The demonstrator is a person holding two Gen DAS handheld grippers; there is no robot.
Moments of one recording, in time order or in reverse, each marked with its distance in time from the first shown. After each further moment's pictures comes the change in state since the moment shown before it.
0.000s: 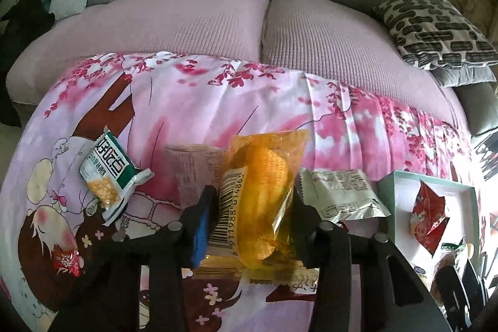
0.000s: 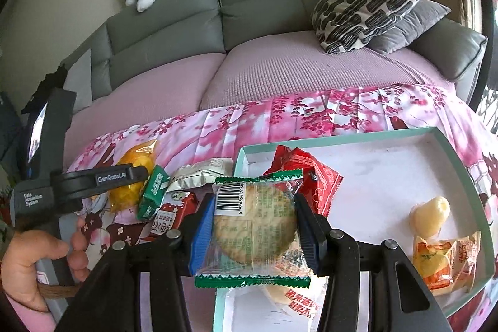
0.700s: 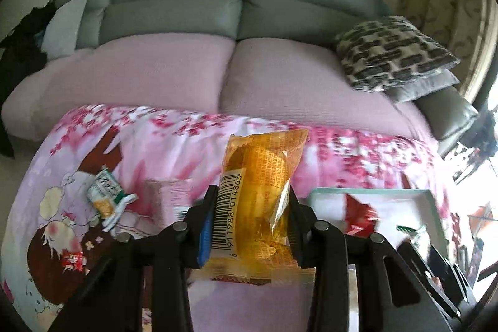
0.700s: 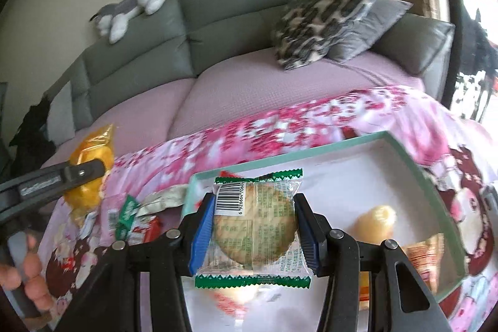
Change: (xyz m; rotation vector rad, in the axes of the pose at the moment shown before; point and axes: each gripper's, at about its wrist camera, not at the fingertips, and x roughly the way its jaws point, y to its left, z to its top) left arm -0.085 -0.060 -0.007 0.091 -0.185 -0.085; right arm -0.034 -0.059 0.008 0.112 -0.088 -0.086
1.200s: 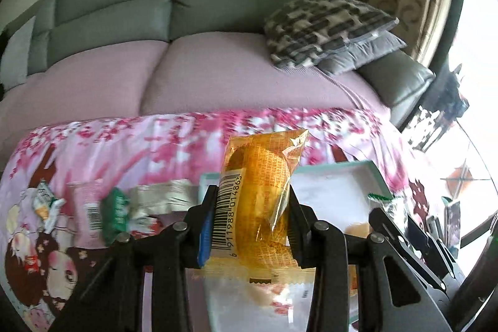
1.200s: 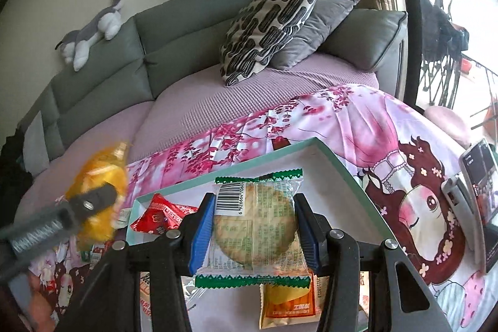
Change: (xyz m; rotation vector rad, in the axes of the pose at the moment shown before) left arm 0.001 -0.112 -0.023 0.152 0.039 -0.157; right arm -0.012 -0.070 0.010 0.101 -0.050 -0.111
